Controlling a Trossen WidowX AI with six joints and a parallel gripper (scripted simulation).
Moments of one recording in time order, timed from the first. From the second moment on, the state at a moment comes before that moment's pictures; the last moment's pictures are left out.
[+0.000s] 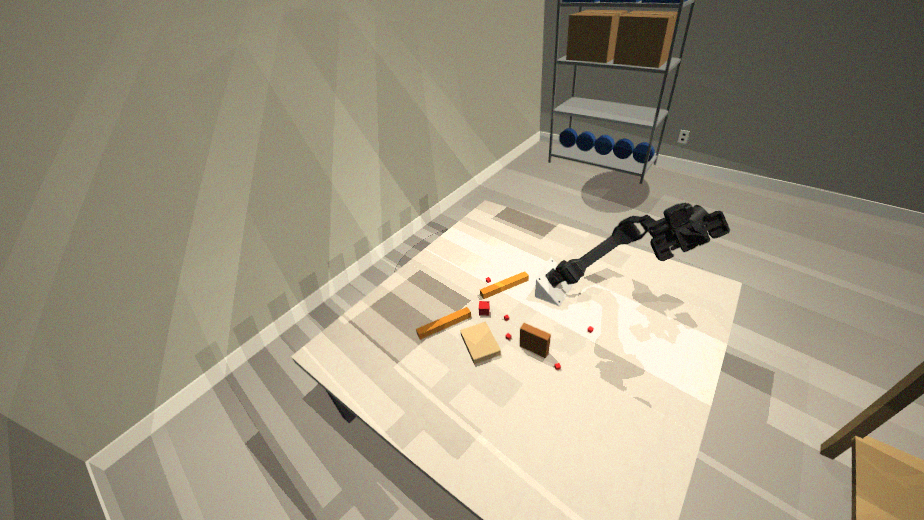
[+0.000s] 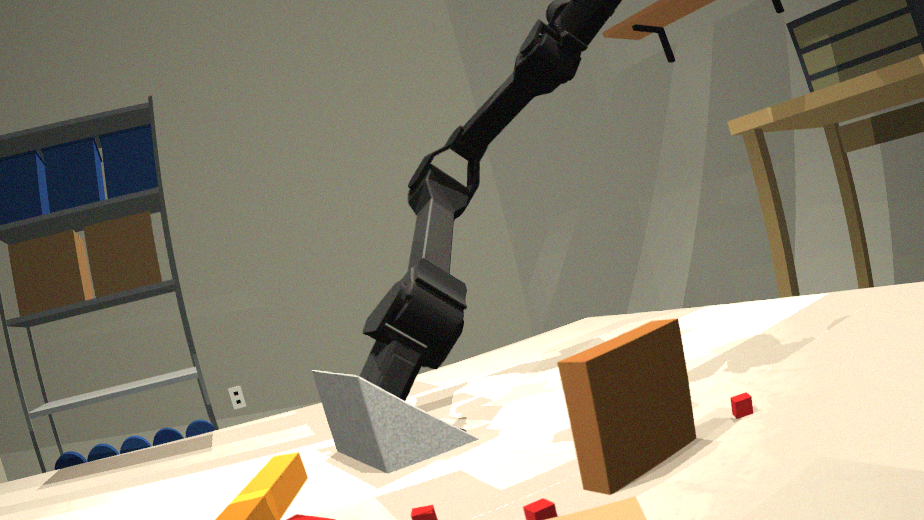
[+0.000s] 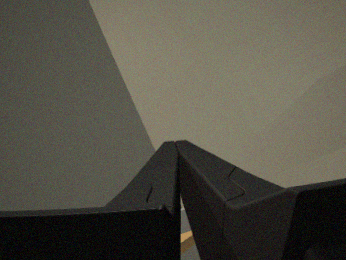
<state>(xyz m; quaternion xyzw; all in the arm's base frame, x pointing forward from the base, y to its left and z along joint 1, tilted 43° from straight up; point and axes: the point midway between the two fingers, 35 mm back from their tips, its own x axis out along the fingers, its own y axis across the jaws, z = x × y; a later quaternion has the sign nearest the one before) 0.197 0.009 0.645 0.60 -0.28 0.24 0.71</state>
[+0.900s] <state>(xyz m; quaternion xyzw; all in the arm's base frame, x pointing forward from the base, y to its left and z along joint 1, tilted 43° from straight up) 0.353 0.008 0.473 0.40 0.01 0.04 0.92</state>
